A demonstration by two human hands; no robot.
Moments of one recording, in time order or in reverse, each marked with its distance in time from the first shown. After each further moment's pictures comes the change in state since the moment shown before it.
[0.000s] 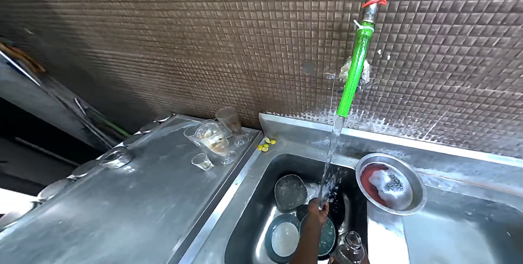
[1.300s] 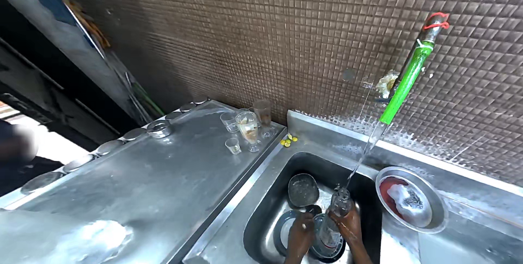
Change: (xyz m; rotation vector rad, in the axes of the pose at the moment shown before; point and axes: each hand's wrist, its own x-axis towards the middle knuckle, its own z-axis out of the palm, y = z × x) left_hand -0.103 0.059 -0.124 1.080 -0.091 0.528; right_hand 0.133 0.017 0.087 -0.102 -0.075 -0.257
